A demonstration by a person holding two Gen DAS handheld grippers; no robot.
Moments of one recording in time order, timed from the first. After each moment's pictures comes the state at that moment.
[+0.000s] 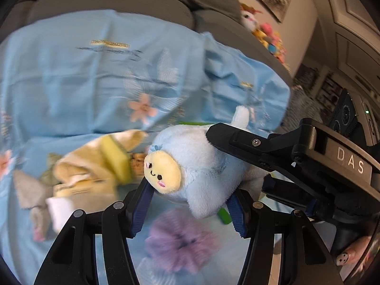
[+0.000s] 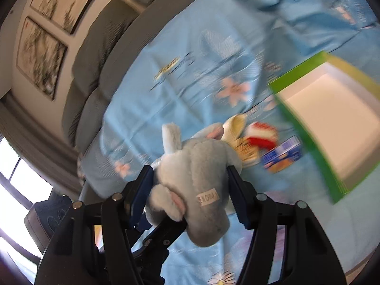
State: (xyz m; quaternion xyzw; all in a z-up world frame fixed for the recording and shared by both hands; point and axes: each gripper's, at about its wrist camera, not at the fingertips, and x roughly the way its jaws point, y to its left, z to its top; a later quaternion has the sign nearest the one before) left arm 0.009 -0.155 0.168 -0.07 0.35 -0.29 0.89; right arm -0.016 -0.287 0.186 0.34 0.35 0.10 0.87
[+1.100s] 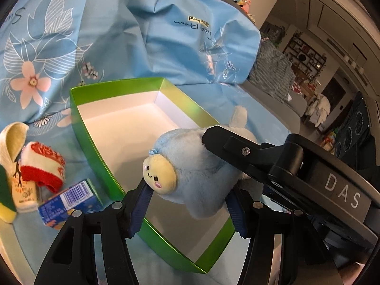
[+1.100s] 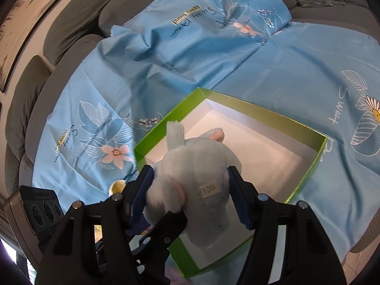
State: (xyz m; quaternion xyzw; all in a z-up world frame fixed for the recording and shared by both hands) left arm 0.063 -0.317 0.100 -0.01 0.43 -0.41 0.80; right arm -0.013 -0.438 0.121 0.36 0.32 -0.13 0.87
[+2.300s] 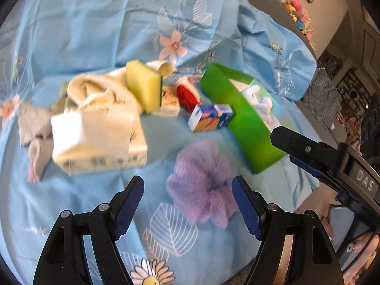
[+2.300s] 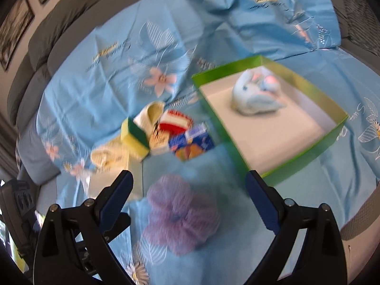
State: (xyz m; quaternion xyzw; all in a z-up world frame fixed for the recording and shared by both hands) left arm -0.026 -0.117 0.094 -0.07 0.47 -0.22 0.85; right arm -0.048 -0.300 0.139 0.20 0.42 -0.02 0.88
